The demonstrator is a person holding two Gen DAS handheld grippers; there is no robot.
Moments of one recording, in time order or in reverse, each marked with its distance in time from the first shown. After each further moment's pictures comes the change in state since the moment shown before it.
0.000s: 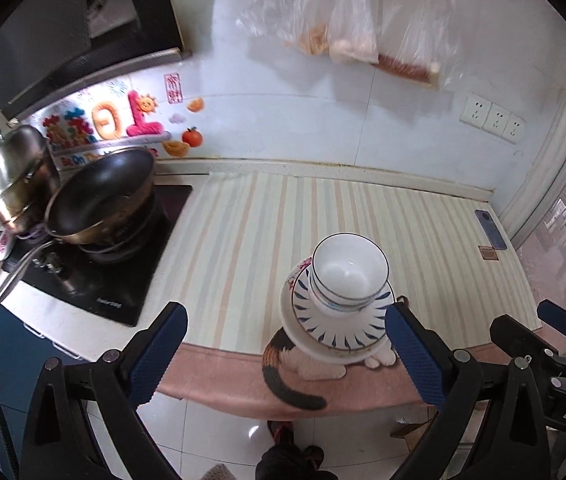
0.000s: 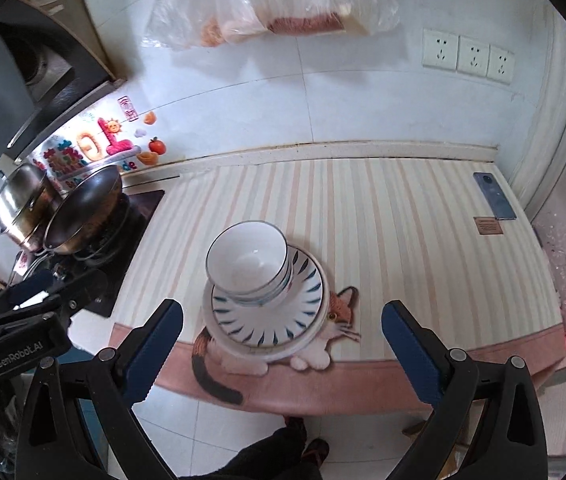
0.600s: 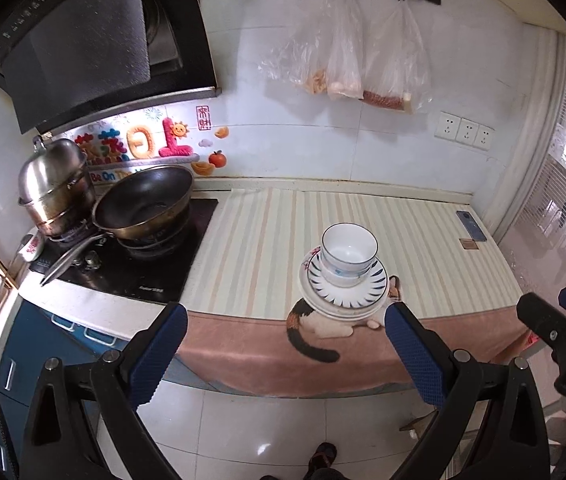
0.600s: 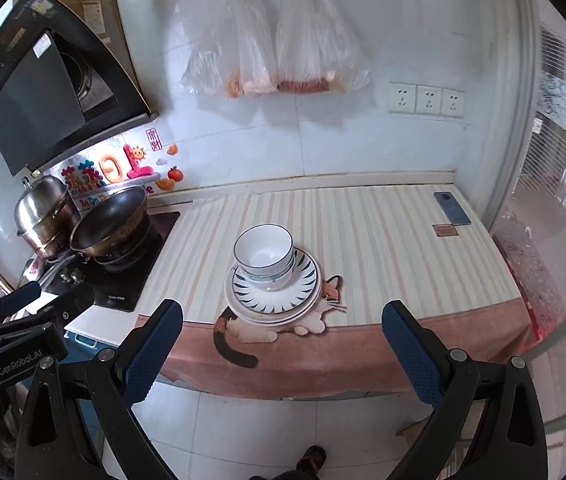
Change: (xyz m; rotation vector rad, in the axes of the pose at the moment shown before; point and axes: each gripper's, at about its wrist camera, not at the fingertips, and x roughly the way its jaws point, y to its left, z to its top) left arm -0.125 0.032 -0.073 0.036 -0.112 0.005; right arm -0.164 0.044 -0.096 0.019 -0.170 -0.065
